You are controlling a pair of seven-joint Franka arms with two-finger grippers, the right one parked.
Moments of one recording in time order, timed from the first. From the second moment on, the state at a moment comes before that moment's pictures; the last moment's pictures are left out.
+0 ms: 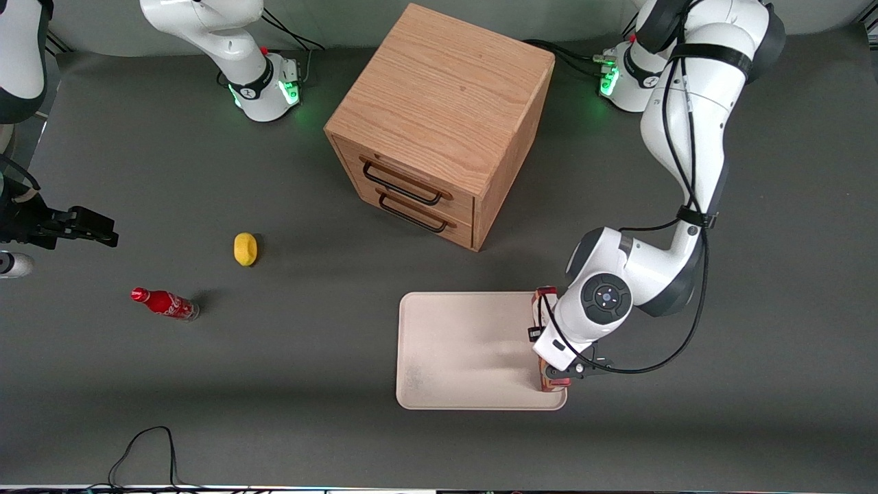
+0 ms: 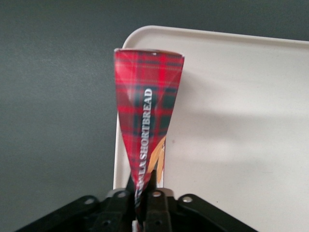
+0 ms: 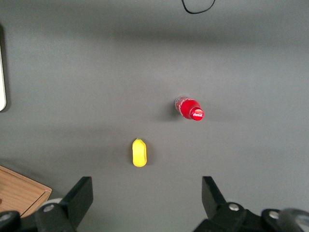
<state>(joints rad) -0.27 0.86 -0.19 -1.23 0.15 2.11 -0.56</state>
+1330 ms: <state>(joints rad) 0.06 0.15 -0.09 -1.58 0.02 1.64 -0.11</state>
